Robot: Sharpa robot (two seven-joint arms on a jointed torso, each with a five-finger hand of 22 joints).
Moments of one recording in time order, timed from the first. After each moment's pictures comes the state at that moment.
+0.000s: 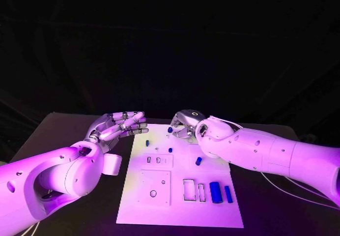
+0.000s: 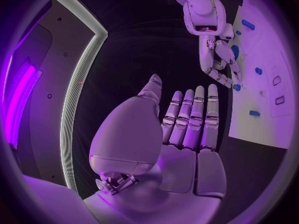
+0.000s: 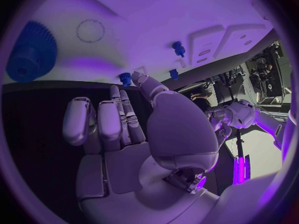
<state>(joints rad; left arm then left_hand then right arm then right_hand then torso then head) 1.22 -0.96 0.02 1.80 -0.01 -0.47 0.37 1.40 -0.04 0.03 0.15 0.05 0.92 0.23 0.10 0.07 0.96 0.19 0.10 0.07 0.97 0.15 0.14 0.08 0.17 0.84 0.28 0.27 0.10 1.29 -0.50 -0.10 1.12 -1.54 -0.40 -0.13 1.24 -0.12 0.36 -0.10 0.31 1.01 0.17 0.07 0.07 1.05 0.11 0.09 0.08 1.46 0.03 1.25 1.04 0.08 1.32 0.13 1.33 1.20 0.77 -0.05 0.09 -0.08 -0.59</state>
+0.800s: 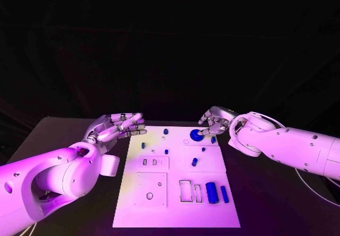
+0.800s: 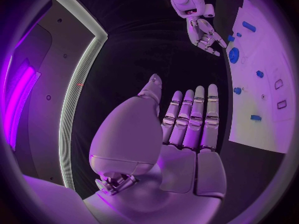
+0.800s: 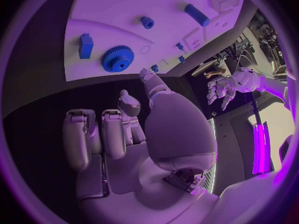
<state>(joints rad) 1.22 -0.97 0.02 1.80 -0.01 -0.46 0.37 1.40 -0.04 0.03 0.15 0.05 0.92 0.23 0.10 0.07 0.96 0.19 0.10 0.07 0.97 0.15 0.14 0.08 0.17 0.84 0.28 0.27 0.10 1.33 -0.79 -0.08 1.32 -1.28 -0.33 -0.15 1.26 -0.13 0.08 0.02 0.35 0.95 0.14 0.15 0.10 1.27 0.06 1.14 1.07 1.47 -0.02 1.48 1.31 0.04 1.47 0.08 1.49 1.31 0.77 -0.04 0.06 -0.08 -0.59</state>
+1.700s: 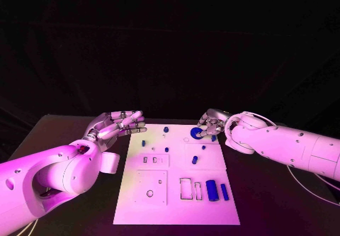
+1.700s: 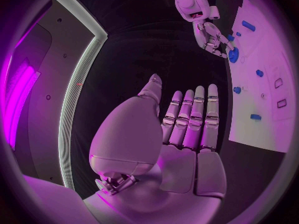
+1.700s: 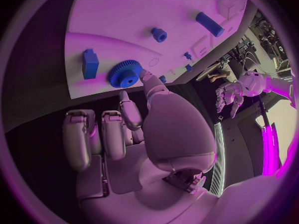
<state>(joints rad) 1.22 -0.97 0.02 1.79 -0.01 -0.45 0.36 1.40 -0.04 0.03 0.15 0.05 0.92 0.23 0.10 0.07 0.96 0.19 0.10 0.07 0.97 0.15 0.14 0.08 0.17 0.84 0.28 0.27 0.10 1.31 -0.71 -0.08 1.21 -1.27 -0.26 -0.17 1.28 -0.11 0.05 0.04 0.36 0.92 0.15 0.18 0.11 1.32 0.06 1.26 1.21 1.47 -0.02 1.50 1.31 0.04 1.46 0.09 1.51 1.31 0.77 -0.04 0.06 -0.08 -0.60</state>
